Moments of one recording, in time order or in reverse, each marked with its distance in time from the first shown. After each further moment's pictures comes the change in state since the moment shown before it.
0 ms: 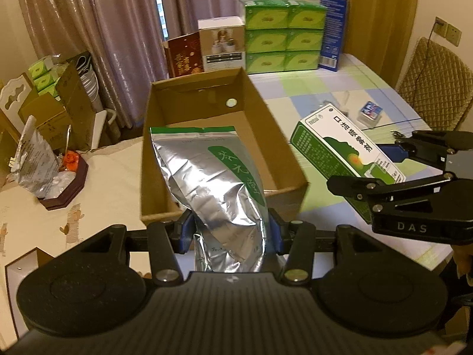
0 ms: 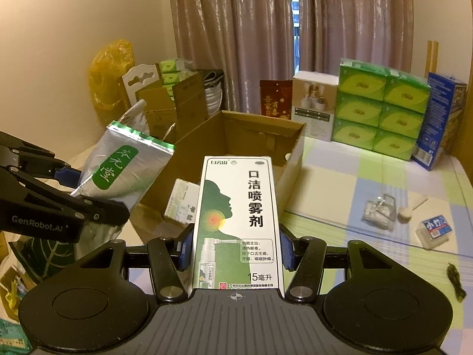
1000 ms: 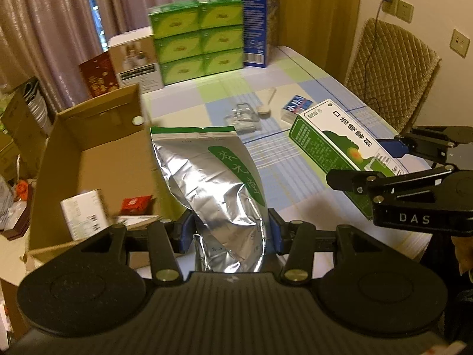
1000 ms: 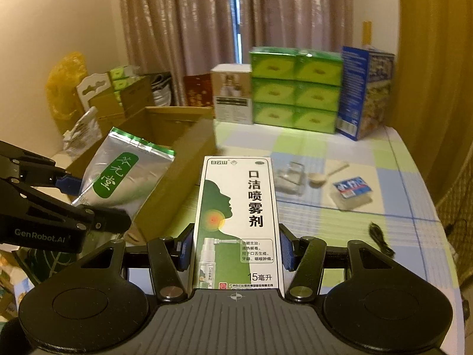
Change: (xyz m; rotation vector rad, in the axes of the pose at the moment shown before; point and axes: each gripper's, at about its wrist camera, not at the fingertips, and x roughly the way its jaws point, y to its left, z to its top) left arm 0.025 -0.148 0.017 0.107 -0.022 -0.128; right arm -0.090 -0.102 -0.053 0.067 -0.009 -0.141
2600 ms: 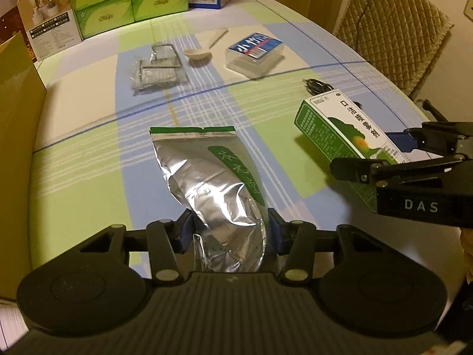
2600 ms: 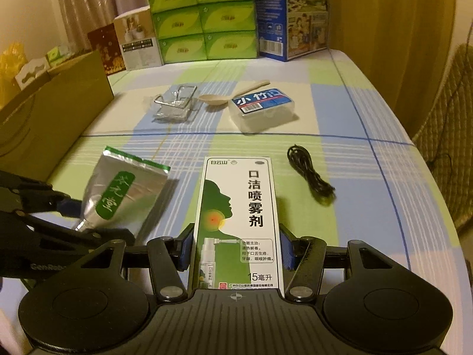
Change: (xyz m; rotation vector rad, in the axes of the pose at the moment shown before) left arm 0.210 -0.112 0.001 0.007 0.130 -0.109; right arm 0.078 -0.177 -0.083 0.164 0.147 -0.129
